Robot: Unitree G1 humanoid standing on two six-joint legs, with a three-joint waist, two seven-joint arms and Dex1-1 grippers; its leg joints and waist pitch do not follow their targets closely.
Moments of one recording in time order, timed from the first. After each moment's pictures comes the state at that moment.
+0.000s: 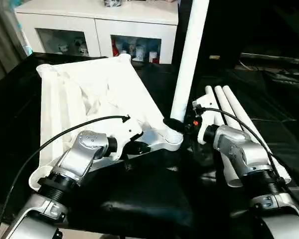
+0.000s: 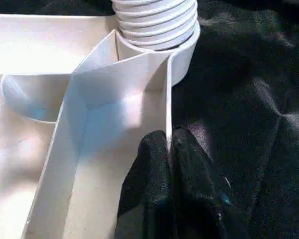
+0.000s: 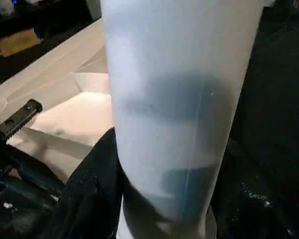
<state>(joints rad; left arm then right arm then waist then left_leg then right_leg) -0.52 0.36 -0.31 0.37 -0.02 0.35 -0.98 -0.56 -0.23 0.04 0.48 0.31 0.38 0.74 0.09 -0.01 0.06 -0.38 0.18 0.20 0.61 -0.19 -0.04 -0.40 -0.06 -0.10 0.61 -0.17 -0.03</state>
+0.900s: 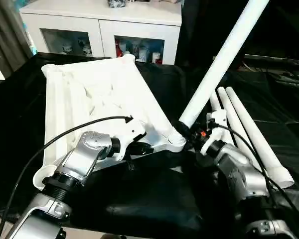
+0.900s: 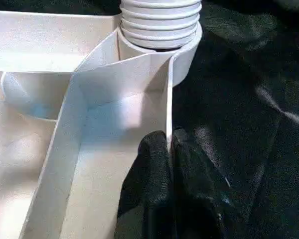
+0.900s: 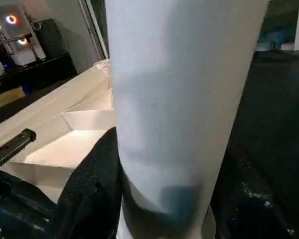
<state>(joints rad) -0.53 0.34 -0.31 0.39 -0.02 0.35 -0.98 -0.36 -0.15 -0.03 0.44 0.34 0.09 0.68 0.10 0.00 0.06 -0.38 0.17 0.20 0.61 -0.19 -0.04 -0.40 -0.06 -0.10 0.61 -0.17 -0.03</state>
